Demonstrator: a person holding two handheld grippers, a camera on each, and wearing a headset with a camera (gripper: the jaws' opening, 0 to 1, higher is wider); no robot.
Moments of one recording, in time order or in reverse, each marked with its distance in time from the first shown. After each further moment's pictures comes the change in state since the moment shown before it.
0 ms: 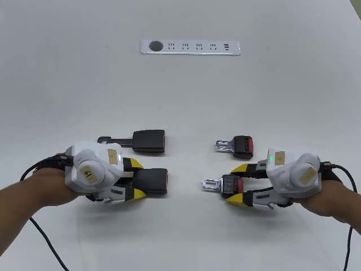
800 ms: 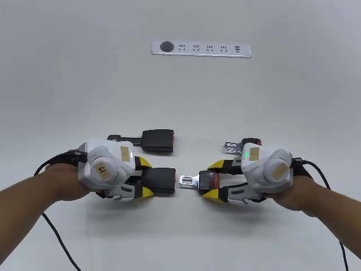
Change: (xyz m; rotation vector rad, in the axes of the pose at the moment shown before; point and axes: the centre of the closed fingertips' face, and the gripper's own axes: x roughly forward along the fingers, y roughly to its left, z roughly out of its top) left arm 0.004 0.002 0.002 -0.023 0.017 0.013; right arm 0.040 0.005 0.051 -0.034 -0.082 0.065
